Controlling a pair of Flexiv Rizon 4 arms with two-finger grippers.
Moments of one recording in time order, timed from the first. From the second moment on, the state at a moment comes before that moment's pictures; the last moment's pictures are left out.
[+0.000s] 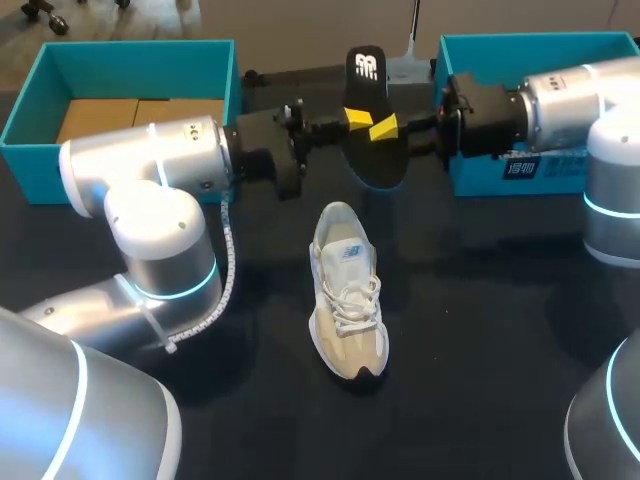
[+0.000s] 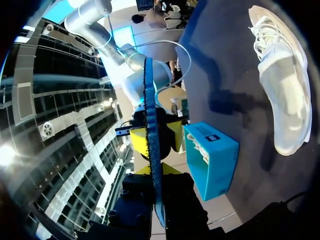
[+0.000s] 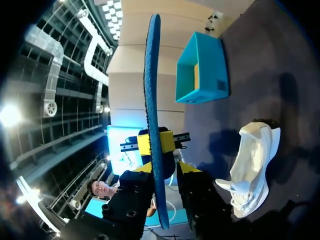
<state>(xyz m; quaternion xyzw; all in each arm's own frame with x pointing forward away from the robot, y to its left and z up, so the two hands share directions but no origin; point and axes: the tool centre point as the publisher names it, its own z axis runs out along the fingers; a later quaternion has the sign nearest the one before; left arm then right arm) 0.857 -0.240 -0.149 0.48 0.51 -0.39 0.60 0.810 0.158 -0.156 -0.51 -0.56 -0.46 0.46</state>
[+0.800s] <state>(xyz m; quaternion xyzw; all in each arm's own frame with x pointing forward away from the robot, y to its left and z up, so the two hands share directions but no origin) 0.864 -0.214 -0.150 0.46 0.54 -0.39 0.59 0.816 0.160 -0.159 -0.50 -0.56 -0.48 0.45</state>
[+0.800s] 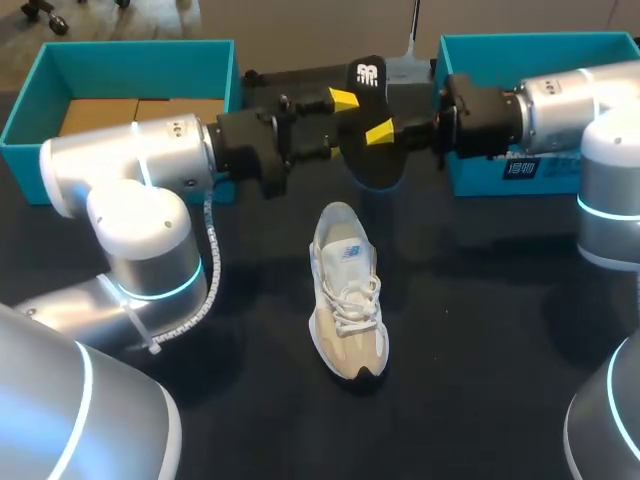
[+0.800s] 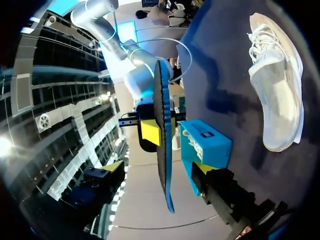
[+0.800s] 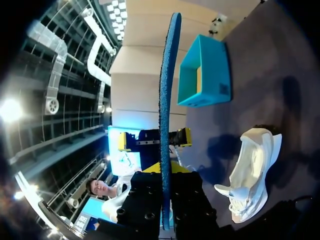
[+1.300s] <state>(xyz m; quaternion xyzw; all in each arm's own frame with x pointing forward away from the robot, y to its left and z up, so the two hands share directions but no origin) 0.881 -0.176 -0.153 0.41 0.60 -0.39 0.56 0.820 0.143 -0.161 -0.53 -0.55 -0.49 0.42</state>
